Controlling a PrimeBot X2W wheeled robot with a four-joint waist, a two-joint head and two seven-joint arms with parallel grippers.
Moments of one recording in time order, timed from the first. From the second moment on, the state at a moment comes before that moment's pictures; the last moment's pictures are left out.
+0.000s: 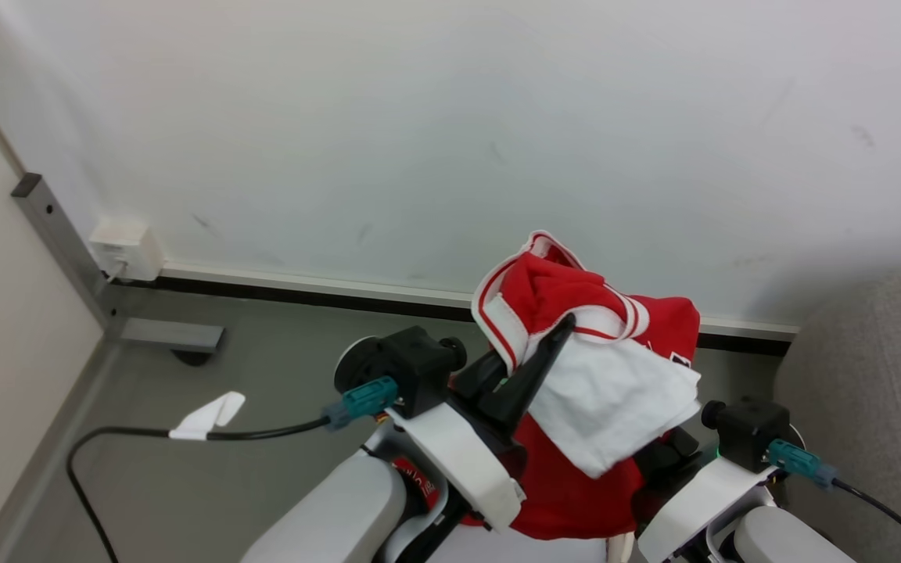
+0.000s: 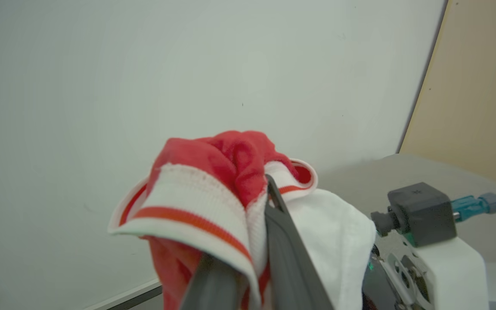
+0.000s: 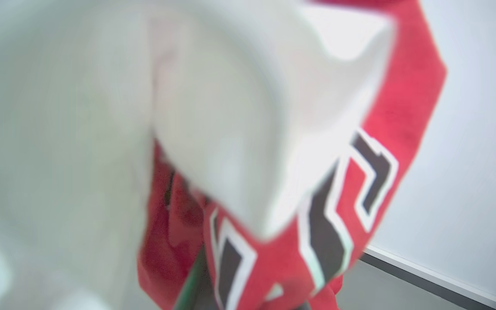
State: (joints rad) left arm -0.55 0.15 -0.74 0.12 -0.51 -0.06 -0.10; right arm -0.46 -0.25 0.74 0.43 0.70 0.13 -0.26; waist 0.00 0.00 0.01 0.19
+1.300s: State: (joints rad) left arm -0.48 0.26 -0.72 0.13 -0.50 -0.01 -0.17; right arm -0.28 -0.28 0.19 0.07 0.58 0.13 -0.26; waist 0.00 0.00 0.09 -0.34
